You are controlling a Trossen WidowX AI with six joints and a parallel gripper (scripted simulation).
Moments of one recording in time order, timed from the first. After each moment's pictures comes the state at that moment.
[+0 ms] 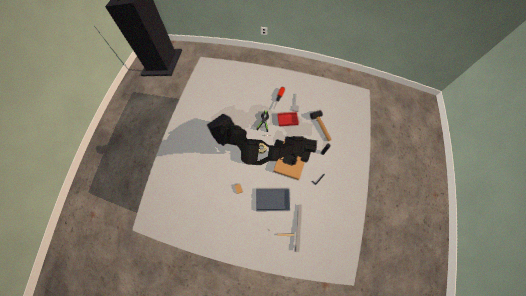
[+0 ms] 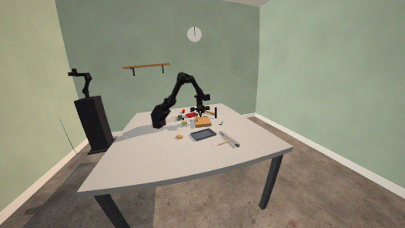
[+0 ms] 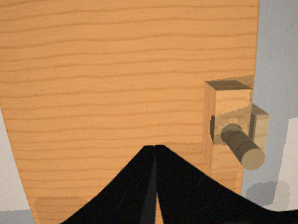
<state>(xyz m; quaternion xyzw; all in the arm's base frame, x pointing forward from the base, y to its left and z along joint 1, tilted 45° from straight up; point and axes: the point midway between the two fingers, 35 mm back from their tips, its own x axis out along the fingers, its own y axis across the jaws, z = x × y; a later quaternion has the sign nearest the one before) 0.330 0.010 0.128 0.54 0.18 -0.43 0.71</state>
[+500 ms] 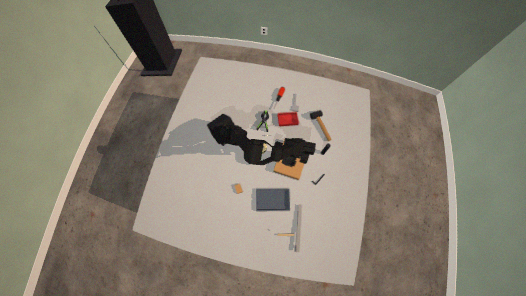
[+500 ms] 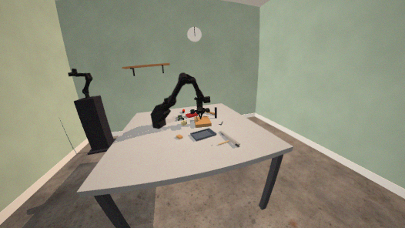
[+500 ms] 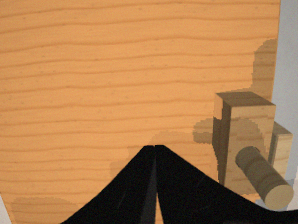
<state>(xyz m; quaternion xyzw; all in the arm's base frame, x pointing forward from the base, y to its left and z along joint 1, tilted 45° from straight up) 0.342 0.000 0.112 0.54 0.17 -0.43 0.71</state>
